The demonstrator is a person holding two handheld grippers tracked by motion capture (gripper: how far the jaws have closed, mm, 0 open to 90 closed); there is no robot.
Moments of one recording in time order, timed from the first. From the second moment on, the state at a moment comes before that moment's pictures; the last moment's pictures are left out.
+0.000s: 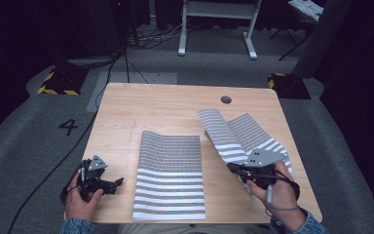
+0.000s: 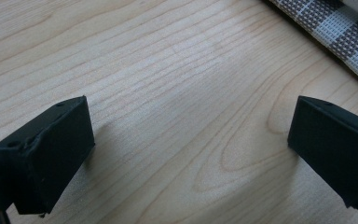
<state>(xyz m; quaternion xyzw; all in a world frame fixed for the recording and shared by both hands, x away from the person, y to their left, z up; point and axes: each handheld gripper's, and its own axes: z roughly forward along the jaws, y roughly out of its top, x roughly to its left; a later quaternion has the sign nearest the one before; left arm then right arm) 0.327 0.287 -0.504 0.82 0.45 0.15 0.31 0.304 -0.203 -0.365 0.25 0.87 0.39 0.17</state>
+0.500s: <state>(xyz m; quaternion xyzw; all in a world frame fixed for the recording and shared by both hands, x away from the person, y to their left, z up) 0.327 0.287 -0.504 0.82 0.45 0.15 0.31 0.286 -0.190 -0.374 0.22 0.84 0.49 0.05</state>
